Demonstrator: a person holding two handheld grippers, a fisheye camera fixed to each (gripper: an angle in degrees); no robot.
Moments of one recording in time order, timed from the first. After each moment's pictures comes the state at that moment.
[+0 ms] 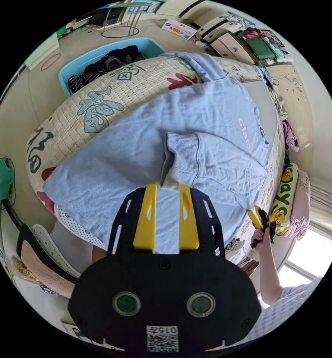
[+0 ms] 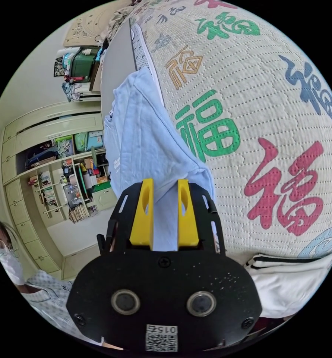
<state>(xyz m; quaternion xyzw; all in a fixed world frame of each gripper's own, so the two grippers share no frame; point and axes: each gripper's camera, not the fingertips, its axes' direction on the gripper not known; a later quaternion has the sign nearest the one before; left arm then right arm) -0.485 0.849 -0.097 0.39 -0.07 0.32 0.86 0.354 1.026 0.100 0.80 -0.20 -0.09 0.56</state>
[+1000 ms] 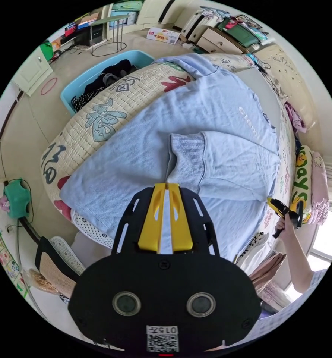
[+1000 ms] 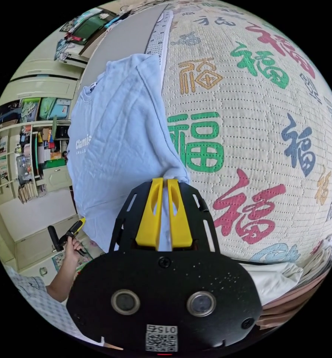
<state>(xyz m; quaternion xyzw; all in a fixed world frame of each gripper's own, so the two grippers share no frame) -0.552 0.726 -0.075 0.42 -0.17 0.34 0.82 0.201 1.042 0.011 0.79 -0.01 0.02 0.61</state>
